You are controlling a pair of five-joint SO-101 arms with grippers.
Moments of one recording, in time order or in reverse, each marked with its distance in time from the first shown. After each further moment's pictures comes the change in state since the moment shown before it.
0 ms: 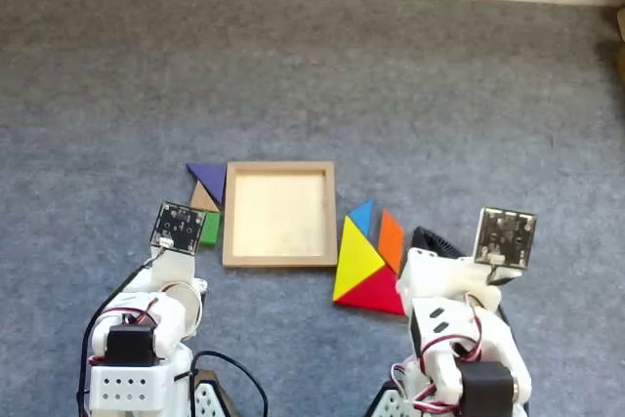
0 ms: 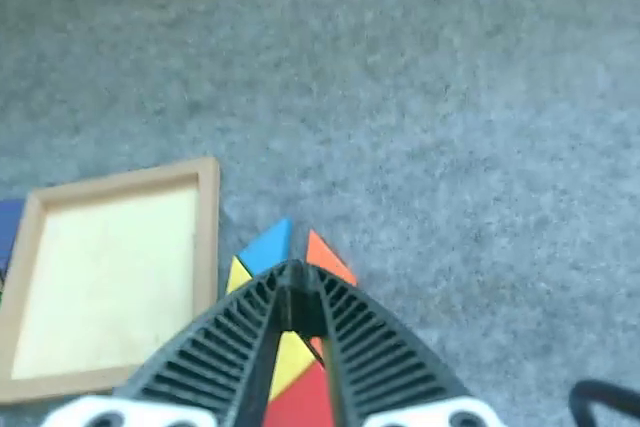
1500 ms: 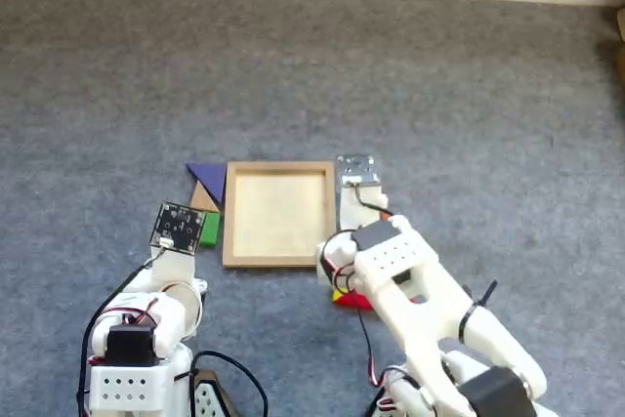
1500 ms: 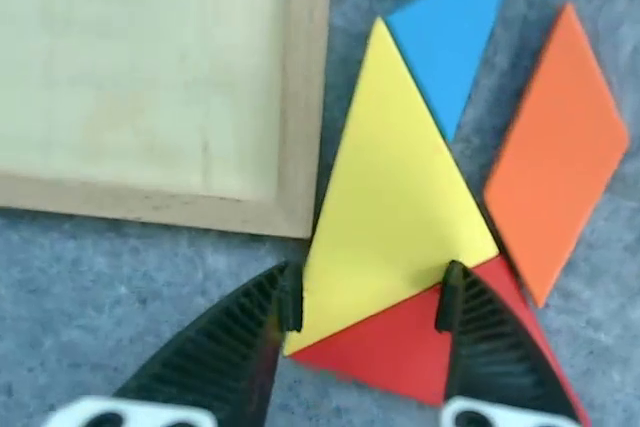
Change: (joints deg) left arm 0.0 0.0 0.0 0.2 0.0; right arm -25.7 83.4 -18.3 -17.8 -9.6
